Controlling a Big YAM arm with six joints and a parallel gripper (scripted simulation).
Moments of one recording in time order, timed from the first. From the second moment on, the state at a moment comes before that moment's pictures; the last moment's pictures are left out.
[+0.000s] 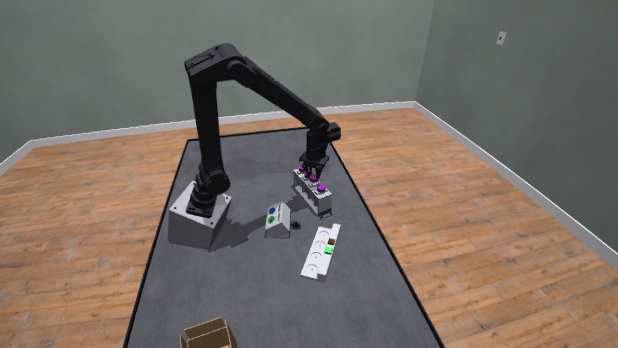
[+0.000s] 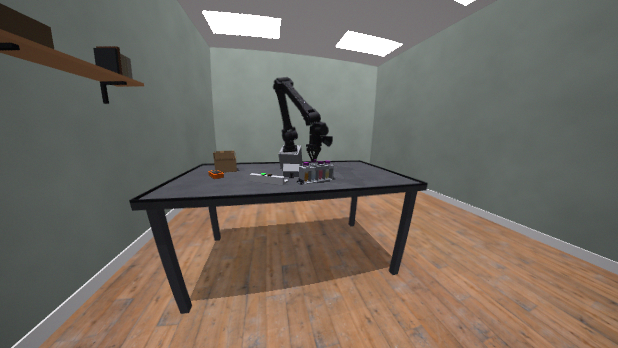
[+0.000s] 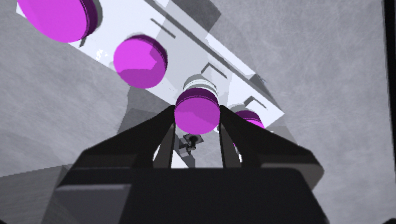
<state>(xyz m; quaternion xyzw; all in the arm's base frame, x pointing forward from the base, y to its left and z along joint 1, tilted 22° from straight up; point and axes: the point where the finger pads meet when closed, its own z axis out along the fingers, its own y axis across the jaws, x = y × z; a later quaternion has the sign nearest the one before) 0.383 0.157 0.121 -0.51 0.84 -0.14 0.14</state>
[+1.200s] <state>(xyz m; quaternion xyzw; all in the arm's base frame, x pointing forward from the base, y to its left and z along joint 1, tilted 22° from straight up) 0.385 0.157 0.121 -0.51 0.84 -0.14 0.14</state>
